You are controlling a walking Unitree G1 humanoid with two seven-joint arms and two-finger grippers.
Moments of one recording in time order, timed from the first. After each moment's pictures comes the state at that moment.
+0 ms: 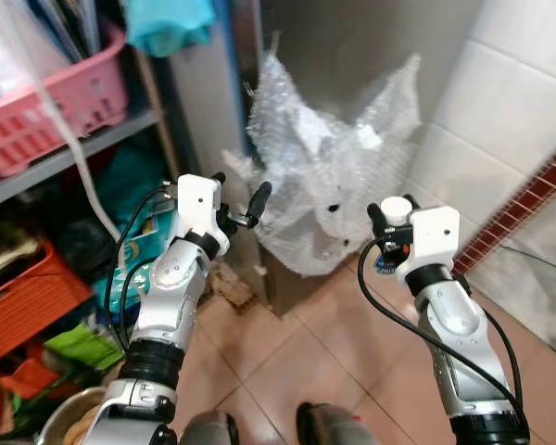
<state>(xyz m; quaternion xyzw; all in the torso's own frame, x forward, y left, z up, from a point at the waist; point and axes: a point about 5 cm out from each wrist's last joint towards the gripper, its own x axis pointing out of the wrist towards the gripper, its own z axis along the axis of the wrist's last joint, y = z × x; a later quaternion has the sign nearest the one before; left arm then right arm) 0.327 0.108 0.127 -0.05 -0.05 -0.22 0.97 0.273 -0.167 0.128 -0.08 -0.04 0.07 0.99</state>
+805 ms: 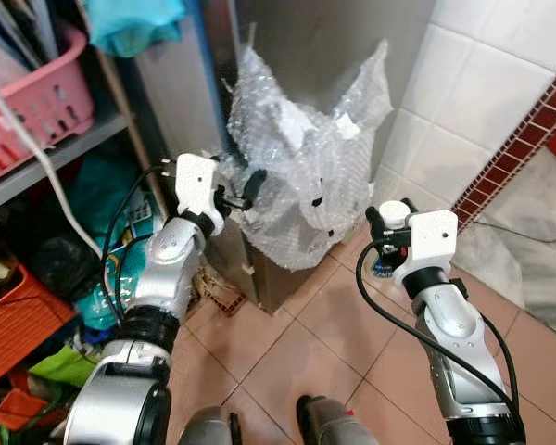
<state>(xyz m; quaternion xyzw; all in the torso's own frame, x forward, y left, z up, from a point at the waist) 0.356 0.115 0.136 -0.01 -0.04 -0.22 0.98 0.271 -0.165 0.126 -0.07 -0.04 0.07 0.99</state>
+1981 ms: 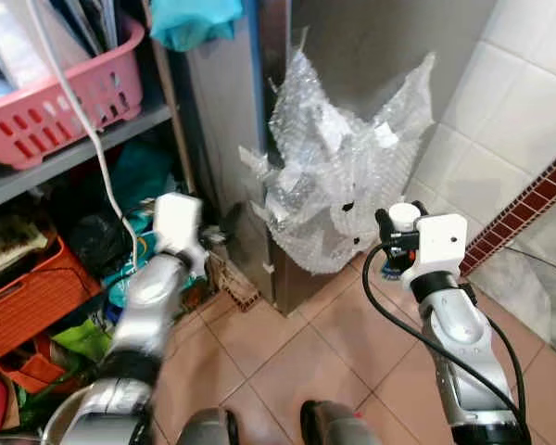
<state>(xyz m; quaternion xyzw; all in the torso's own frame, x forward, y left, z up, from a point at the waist) 0.314 0.159 0.093 0.00 -0.01 -0.15 0.99 0.266 -0.171 0.126 -0.07 -0.04 0.05 1.00</state>
